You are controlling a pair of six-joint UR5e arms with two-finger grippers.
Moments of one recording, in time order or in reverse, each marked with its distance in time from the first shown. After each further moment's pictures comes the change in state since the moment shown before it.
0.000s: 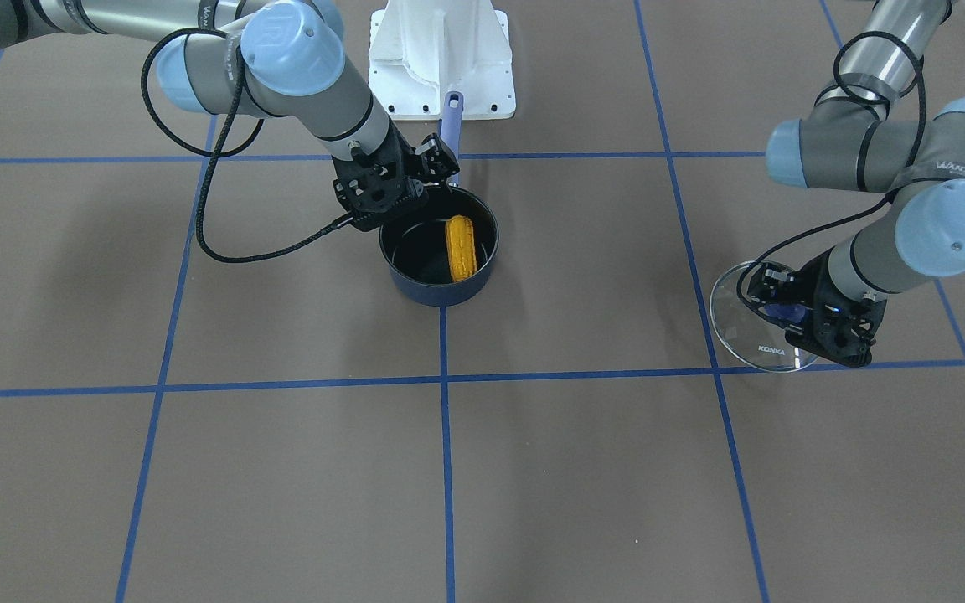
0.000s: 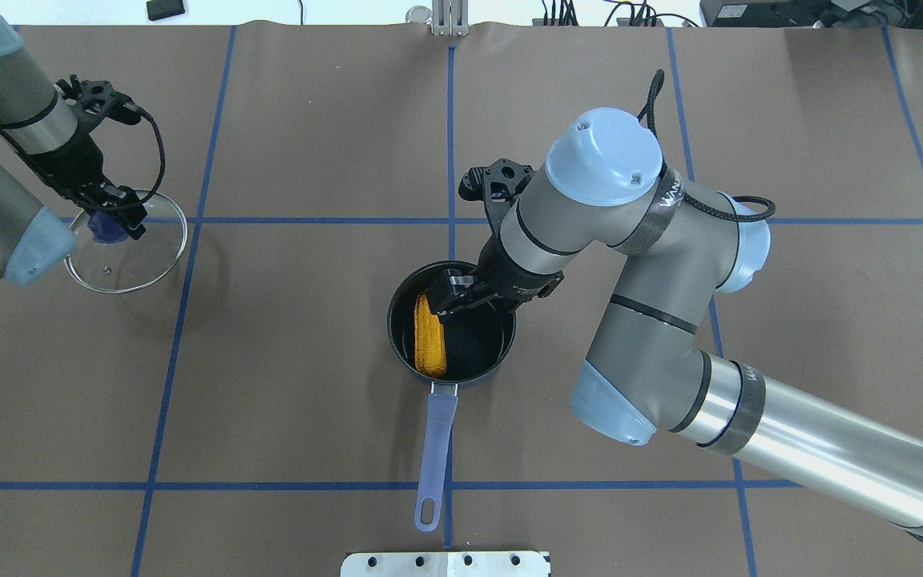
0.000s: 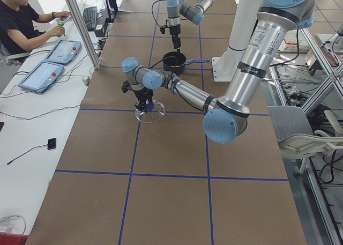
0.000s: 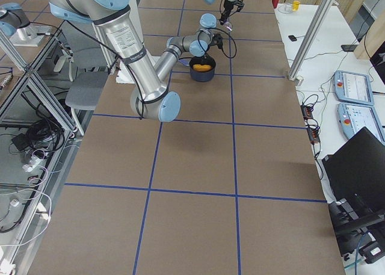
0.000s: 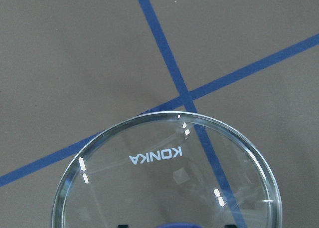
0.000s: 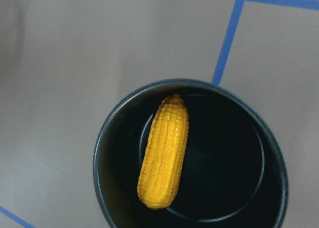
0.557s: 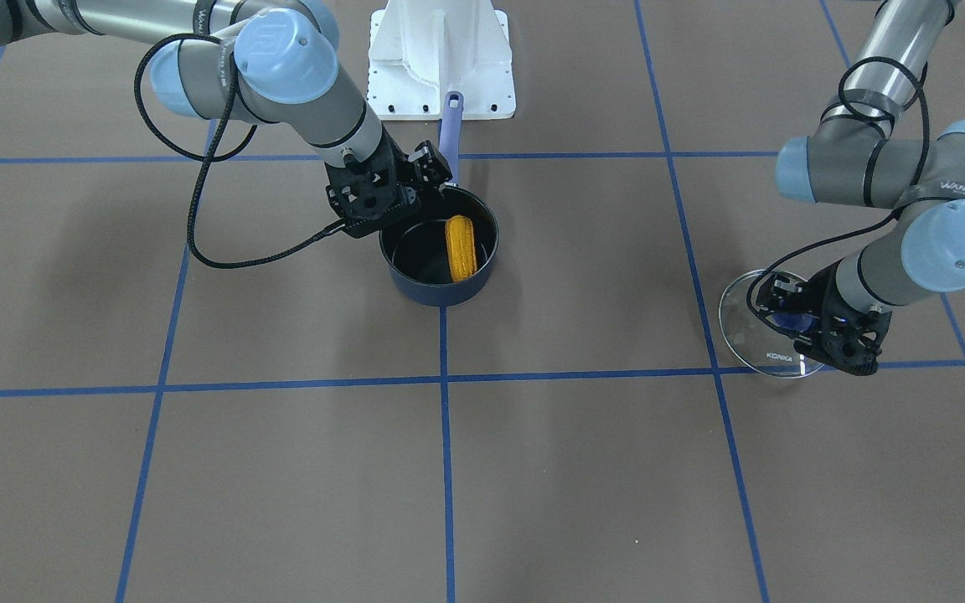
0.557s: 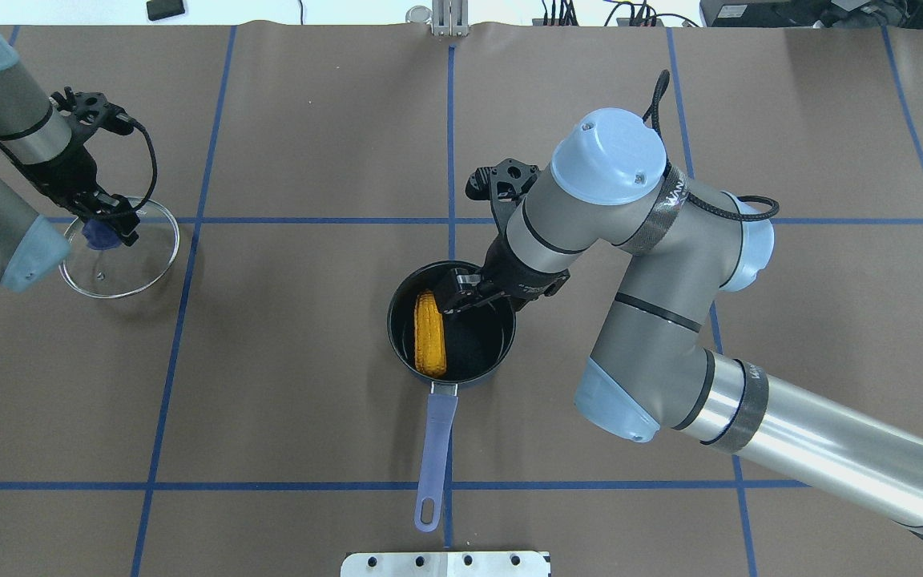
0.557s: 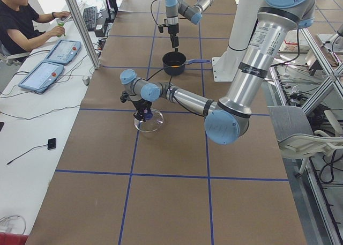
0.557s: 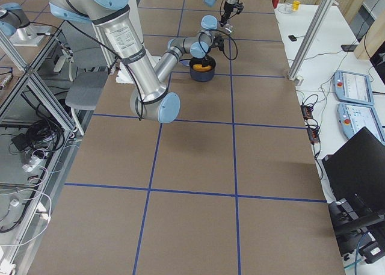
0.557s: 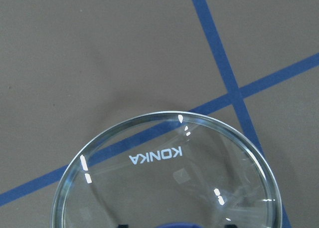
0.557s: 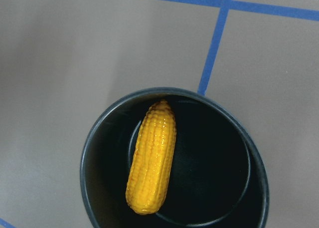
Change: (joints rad) left arm 0.001 0.017 0.039 -0.044 0.000 0.000; right arm 0.003 -0.009 -0.006 -0.001 -0.001 -0.008
